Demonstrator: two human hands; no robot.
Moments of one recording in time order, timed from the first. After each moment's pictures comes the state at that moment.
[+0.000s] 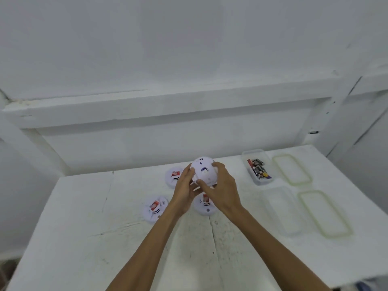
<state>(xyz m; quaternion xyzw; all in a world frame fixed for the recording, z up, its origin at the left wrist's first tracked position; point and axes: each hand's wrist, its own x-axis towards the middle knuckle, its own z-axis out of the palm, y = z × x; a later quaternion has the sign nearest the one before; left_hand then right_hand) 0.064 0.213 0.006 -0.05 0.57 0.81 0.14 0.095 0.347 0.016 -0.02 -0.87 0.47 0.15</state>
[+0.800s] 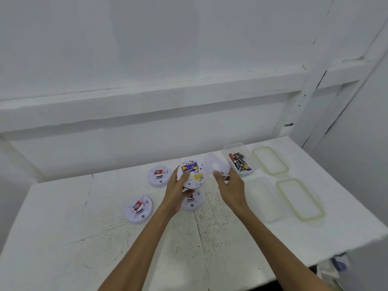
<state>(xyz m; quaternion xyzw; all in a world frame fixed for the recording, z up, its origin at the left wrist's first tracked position) 0.070 0.237 -0.013 -0.06 0.58 0.80 0.18 0.126 0.409 0.017 -0.18 -0.80 0.55 0.14</state>
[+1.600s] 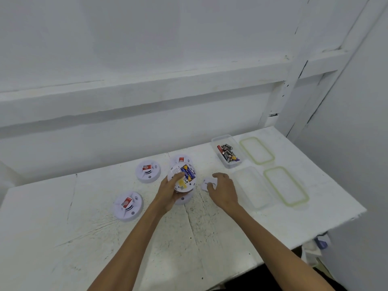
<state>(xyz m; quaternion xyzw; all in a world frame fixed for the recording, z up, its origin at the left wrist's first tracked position) 0.075 0.237 -0.032 -0.08 0.55 0.79 0.26 0.137 0.423 -0.030 -0.19 -0.92 0.34 0.03</state>
